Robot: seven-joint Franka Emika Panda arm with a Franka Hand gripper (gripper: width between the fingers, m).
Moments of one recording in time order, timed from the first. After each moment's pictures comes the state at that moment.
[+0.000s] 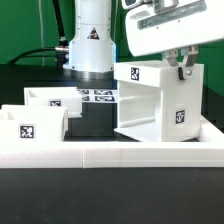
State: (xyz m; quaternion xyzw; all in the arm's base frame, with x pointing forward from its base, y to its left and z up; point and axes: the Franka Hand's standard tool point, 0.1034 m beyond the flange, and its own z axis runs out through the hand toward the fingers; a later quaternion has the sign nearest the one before) arm 0.593 0.094 0.109 -0.83 0.53 -0.05 0.13
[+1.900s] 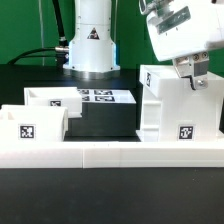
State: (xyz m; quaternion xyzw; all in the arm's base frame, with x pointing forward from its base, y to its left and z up) arm 0.640 0.096 0.106 -0.72 0.68 0.00 0.17
